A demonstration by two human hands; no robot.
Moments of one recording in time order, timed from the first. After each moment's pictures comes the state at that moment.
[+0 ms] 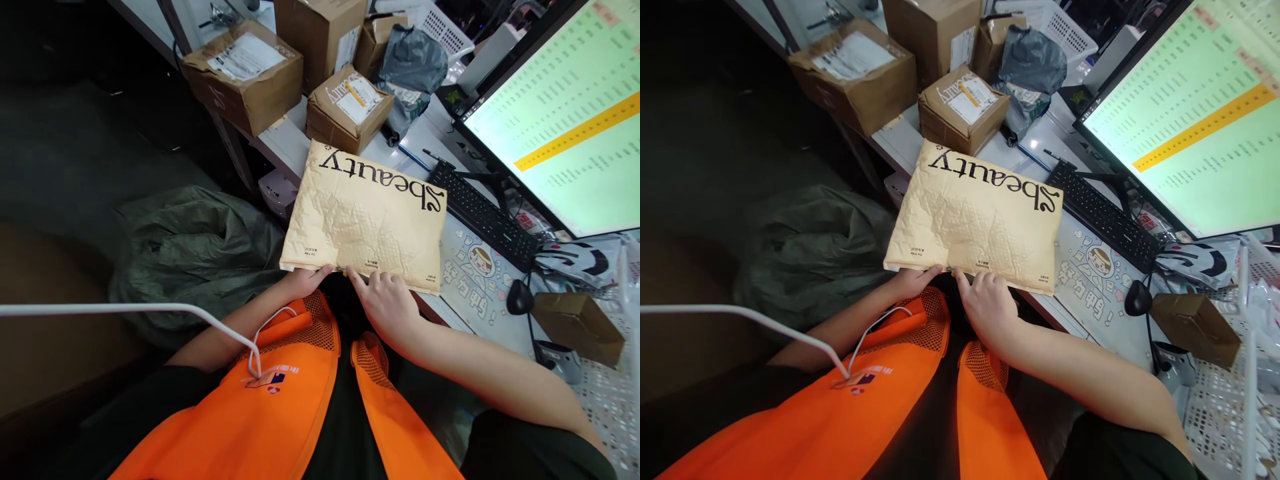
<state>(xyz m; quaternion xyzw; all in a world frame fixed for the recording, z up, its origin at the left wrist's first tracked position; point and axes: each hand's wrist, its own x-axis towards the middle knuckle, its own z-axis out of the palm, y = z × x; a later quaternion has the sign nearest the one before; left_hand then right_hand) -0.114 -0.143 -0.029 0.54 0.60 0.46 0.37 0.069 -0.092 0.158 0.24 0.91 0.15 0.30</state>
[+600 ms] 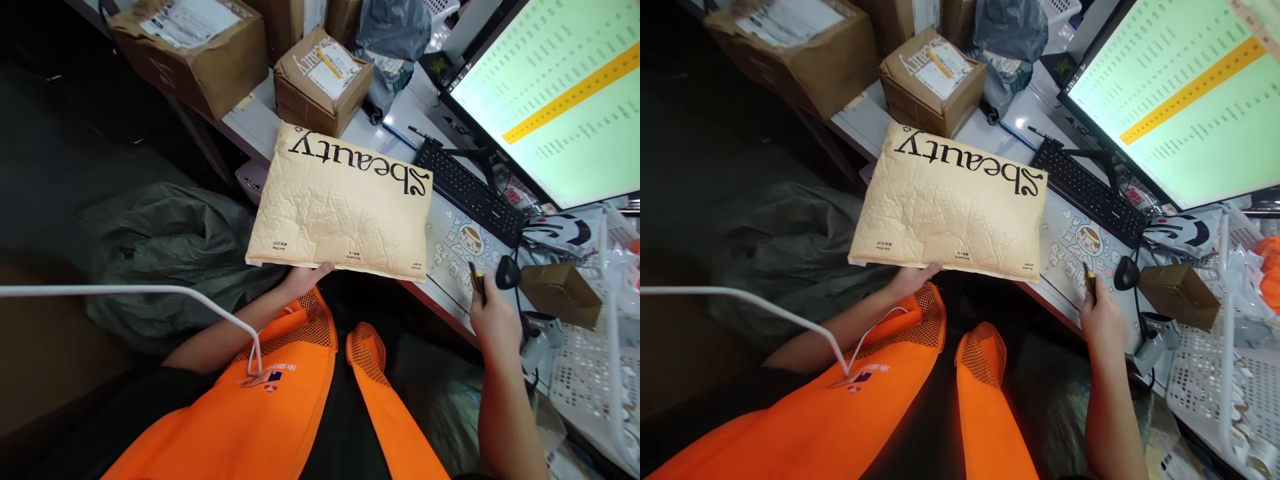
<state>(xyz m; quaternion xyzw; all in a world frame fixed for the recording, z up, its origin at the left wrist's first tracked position) -0.077 -0.133 -0.033 0.39 0.59 0.53 0.48 0.322 -0.044 0.127 0.70 0.70 0.11 0.09</state>
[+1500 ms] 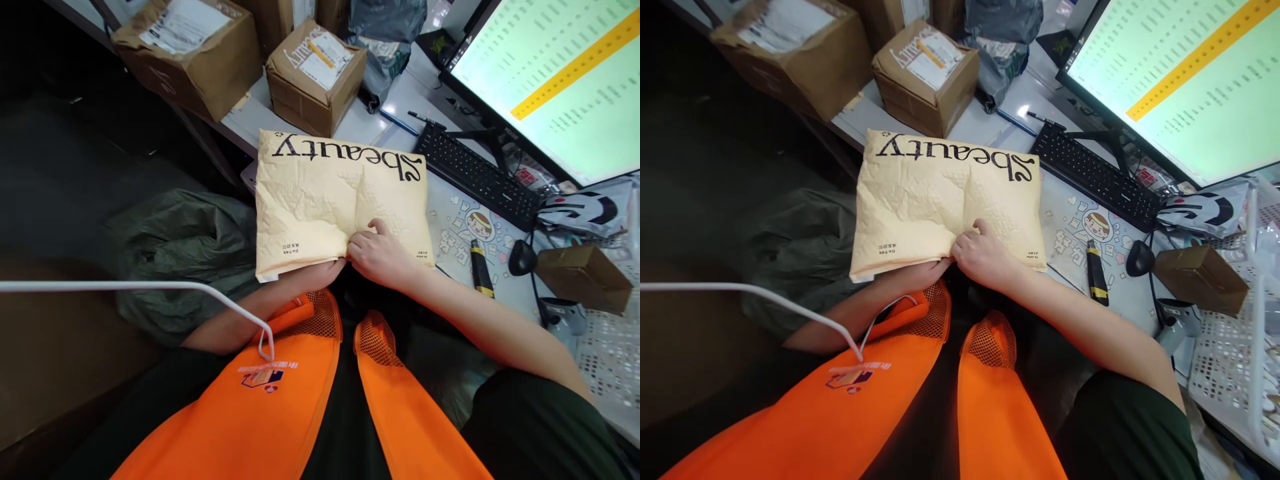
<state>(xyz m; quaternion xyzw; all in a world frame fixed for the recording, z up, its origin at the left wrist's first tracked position) -0.082 -0.120 0.039 0.66 0.57 0.38 0.31 0.082 -0.031 0.129 0.09 0.99 0.05 0.09</state>
